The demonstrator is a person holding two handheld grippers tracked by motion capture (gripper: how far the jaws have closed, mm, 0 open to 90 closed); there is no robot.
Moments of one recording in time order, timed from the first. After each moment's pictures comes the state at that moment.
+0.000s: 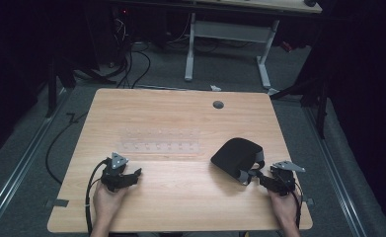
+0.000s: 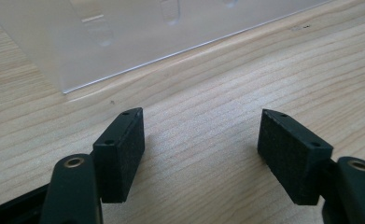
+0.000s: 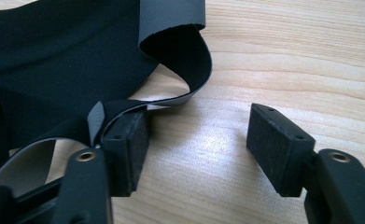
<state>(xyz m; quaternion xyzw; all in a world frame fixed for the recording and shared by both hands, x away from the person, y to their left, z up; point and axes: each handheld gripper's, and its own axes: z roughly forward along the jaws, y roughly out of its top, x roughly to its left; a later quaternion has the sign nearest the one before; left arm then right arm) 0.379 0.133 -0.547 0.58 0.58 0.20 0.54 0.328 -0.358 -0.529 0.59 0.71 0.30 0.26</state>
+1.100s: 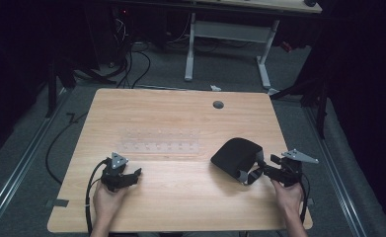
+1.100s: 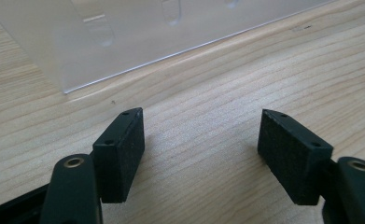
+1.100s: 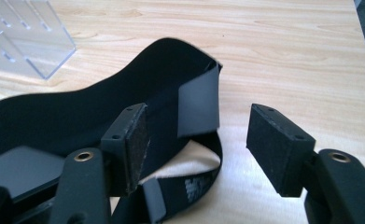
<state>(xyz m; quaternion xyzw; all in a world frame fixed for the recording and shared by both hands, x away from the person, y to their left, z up) 0.380 0.133 -0.547 0.58 0.58 0.20 0.54 0.340 -0.363 -0.483 0.56 0.69 0.39 0.24</state>
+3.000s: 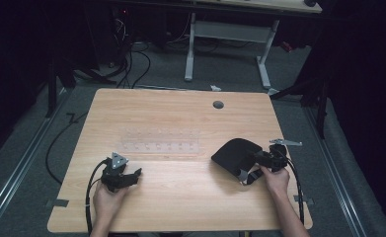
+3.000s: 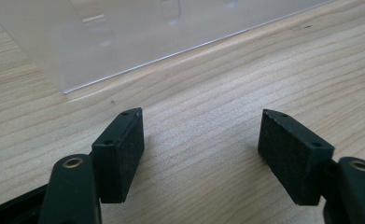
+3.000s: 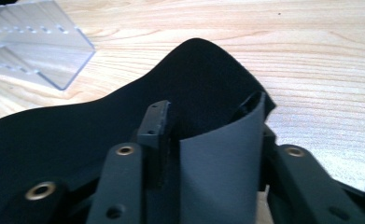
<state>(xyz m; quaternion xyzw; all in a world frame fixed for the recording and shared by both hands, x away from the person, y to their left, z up) 0.380 0.133 -0.547 0.58 0.58 0.20 0.54 0.401 -0.362 -0.515 0.55 0.71 0.43 0.11</state>
